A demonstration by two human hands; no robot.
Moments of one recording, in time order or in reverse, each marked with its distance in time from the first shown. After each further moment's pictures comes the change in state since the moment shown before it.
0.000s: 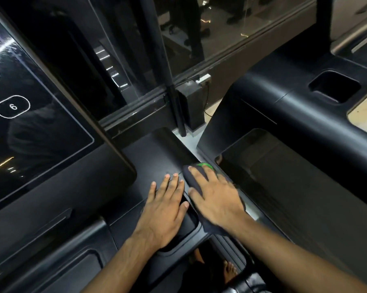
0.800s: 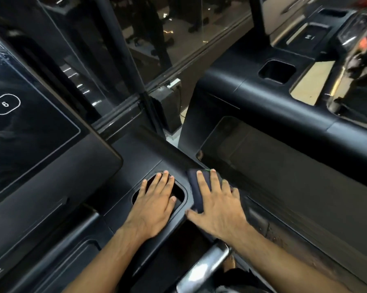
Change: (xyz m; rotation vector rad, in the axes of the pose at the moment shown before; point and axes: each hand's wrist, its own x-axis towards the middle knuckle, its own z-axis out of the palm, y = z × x) left_hand -0.031 0.002 0.001 0.023 -0.035 0.148; right_hand -0.106 0.009 -0.001 -0.477 0.052 0.094
